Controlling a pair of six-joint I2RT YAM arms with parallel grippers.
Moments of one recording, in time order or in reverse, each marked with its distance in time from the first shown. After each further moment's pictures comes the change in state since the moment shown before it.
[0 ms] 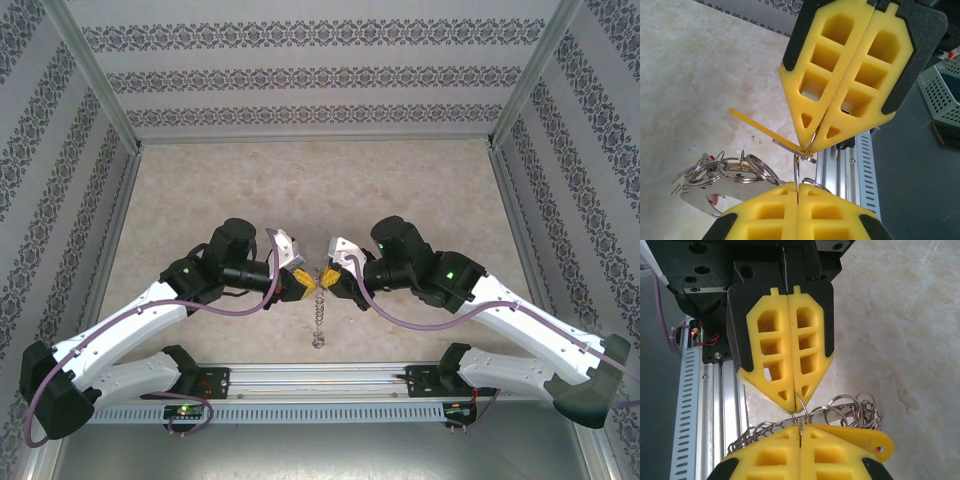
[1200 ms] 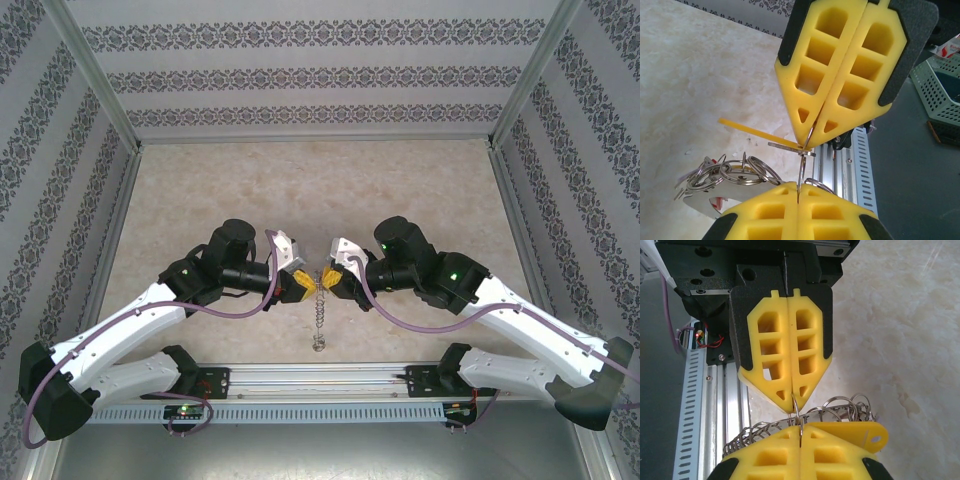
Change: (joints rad) left arm -0.007 -0.010 0.000 0.000 0.009 0.008; right arm 0.000 -0.019 0.000 -0.003 -0.015 -0.008
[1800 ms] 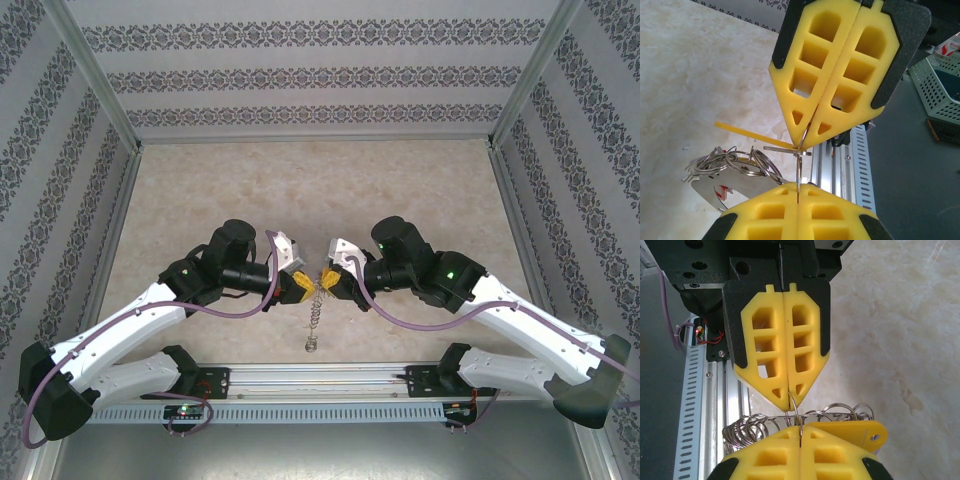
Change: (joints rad) left arm 0.000 0.000 0.000 -0.017 0.001 0.000; right arm 0.000 0.018 0.000 -0.005 -0.003 -0.001
